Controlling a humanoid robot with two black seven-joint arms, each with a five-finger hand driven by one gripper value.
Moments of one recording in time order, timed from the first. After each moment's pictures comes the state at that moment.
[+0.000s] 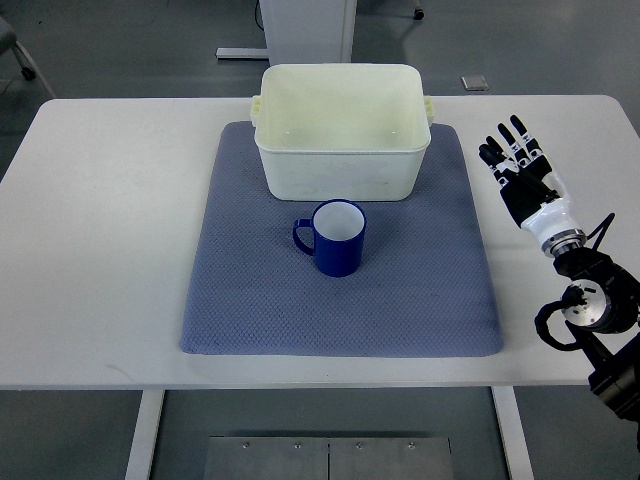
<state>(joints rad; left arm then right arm) -0.04 0.00 -0.10 -0.15 0.08 0.06 -0.04 0.51 -0.18 1.07 0.86 -0.37 0.21 0.33</state>
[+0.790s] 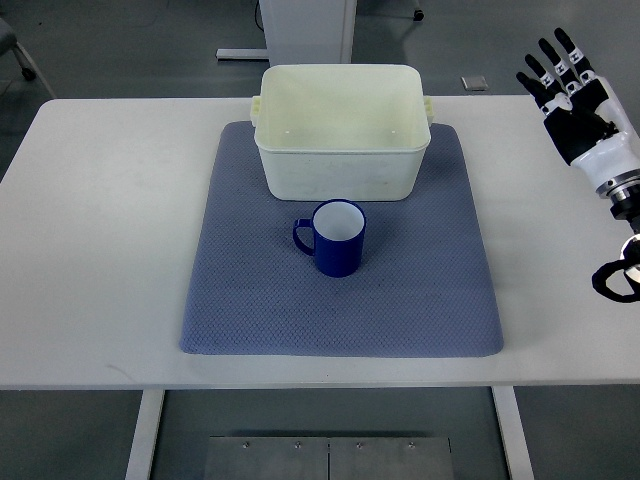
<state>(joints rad) -0.04 0.00 -0.10 -0.15 0.08 0.06 -0.04 0.58 -0.37 1.07 1.04 -0.37 0.31 0.34</state>
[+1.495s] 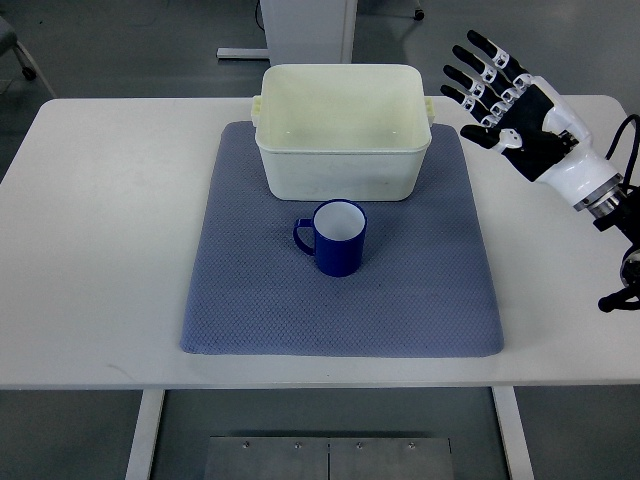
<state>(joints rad) -0.04 0.00 -0.10 -0.15 0.08 0.06 -0.04 0.58 -0.51 0.86 1.31 -0.44 0.37 0.37</state>
